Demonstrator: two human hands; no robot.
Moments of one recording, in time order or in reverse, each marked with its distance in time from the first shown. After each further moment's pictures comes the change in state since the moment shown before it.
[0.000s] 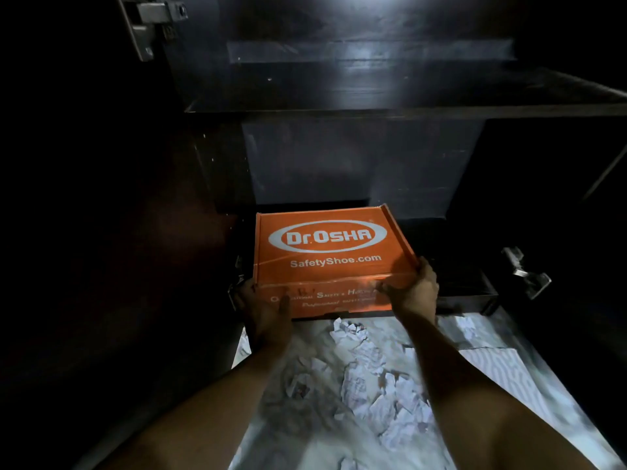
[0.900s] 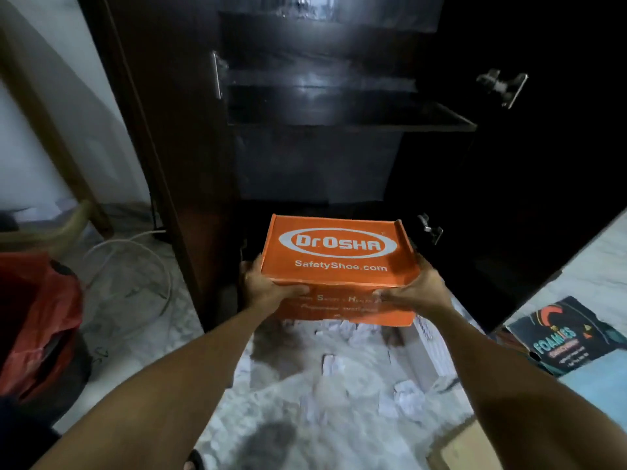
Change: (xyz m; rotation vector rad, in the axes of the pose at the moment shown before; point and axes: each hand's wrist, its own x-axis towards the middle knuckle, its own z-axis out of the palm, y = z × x) left_hand -0.080 0.080 -0.146 -0.134 -0.493 -0.105; right_hand -0.205 -0.055 -0.179 -0.086 -0.197 -0.040
